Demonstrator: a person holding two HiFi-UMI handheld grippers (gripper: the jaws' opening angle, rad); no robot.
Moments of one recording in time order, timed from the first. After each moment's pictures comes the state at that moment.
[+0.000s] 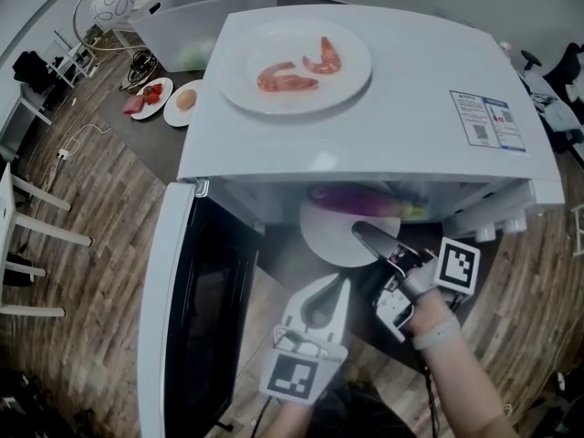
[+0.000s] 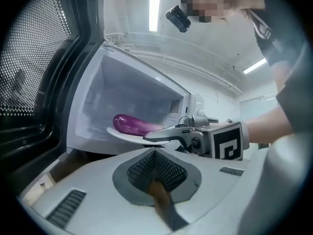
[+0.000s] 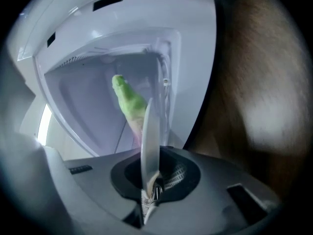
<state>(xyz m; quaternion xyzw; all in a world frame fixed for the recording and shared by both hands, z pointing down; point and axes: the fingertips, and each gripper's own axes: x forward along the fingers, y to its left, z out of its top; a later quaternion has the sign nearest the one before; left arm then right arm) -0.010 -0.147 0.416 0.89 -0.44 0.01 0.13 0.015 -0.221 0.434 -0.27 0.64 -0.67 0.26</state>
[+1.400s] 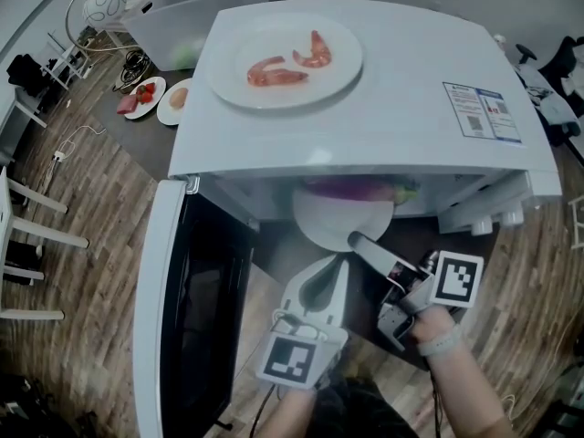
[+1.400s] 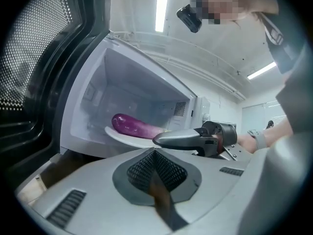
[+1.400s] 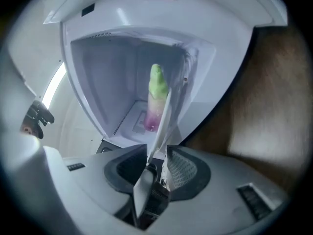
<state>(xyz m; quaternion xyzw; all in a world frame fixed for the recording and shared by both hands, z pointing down) -0.006 -0.166 0.413 0.88 -0.44 -0.01 0.16 0.011 -0.196 0.427 -0.27 0.74 -0.59 0.18</state>
